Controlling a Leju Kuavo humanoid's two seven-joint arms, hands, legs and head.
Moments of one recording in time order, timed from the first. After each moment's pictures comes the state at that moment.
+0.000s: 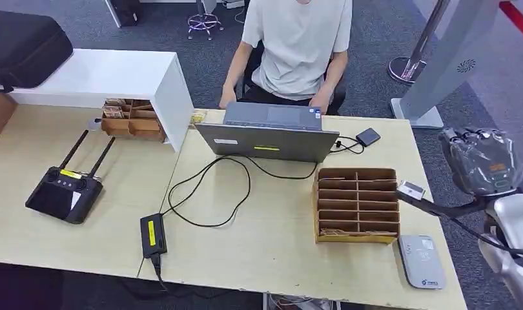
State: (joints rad) left arm -0.03 -0.20 0.40 -0.19 0.26 0.03 0.00; right arm -0.45 -0.70 0.31 -1.44 1.25 -0.42 0.02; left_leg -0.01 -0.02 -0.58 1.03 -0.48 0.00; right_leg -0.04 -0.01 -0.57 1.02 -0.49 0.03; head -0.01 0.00
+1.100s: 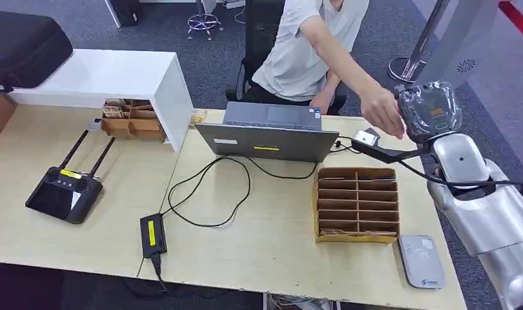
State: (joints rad) left arm -0.03 -0.19 0.34 -0.19 0.19 0.03 -0.02; right arm -0.85 -0.44 0.53 -1.07 1.33 -0.30 0.08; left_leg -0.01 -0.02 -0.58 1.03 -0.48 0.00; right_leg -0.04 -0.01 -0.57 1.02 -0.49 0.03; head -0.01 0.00
